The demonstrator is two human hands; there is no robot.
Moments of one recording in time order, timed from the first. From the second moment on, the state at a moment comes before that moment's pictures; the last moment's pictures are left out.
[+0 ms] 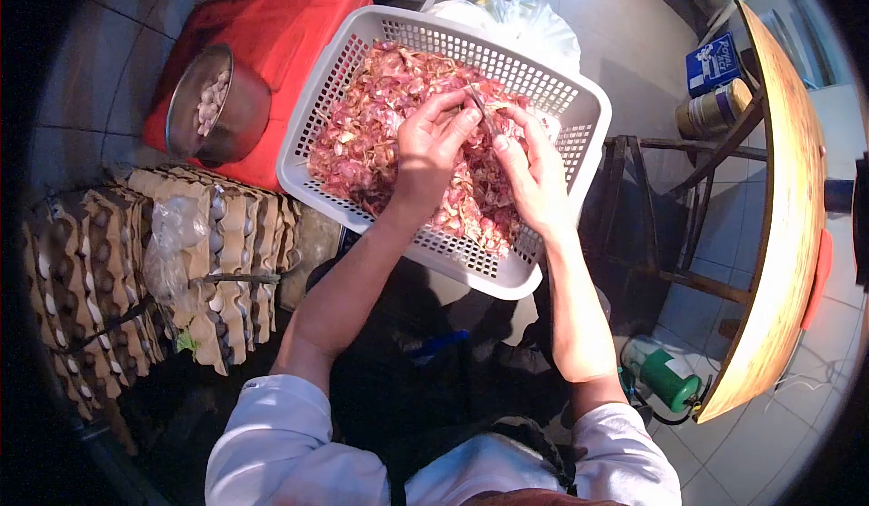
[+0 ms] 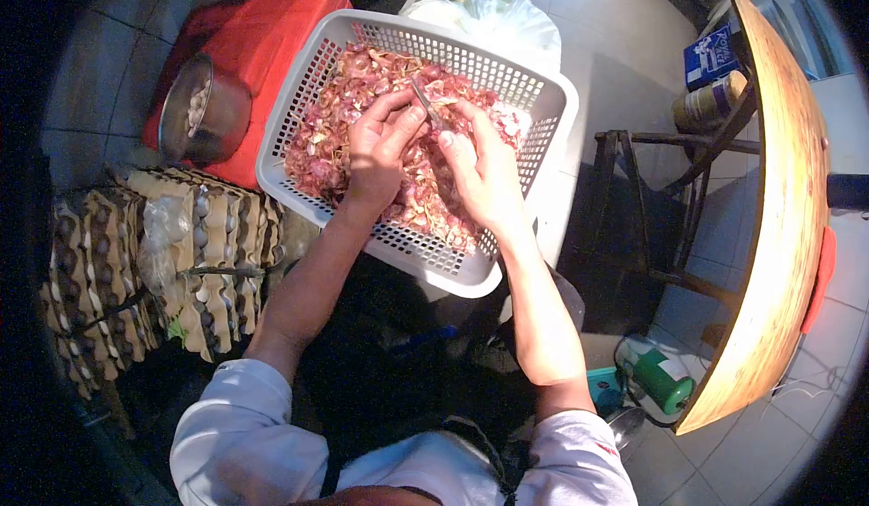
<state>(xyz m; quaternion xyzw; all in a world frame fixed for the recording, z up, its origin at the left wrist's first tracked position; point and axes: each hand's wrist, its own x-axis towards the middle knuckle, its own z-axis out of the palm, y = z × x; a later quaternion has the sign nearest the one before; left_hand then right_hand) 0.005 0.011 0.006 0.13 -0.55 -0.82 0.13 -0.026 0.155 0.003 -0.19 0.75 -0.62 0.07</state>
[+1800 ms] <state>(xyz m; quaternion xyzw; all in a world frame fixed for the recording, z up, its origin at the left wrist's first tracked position) 0.003 0.018 -0.015 0.08 -0.56 -0.83 0.01 -0.033 0.158 -0.006 -0.10 0.70 -0.70 0.11</state>
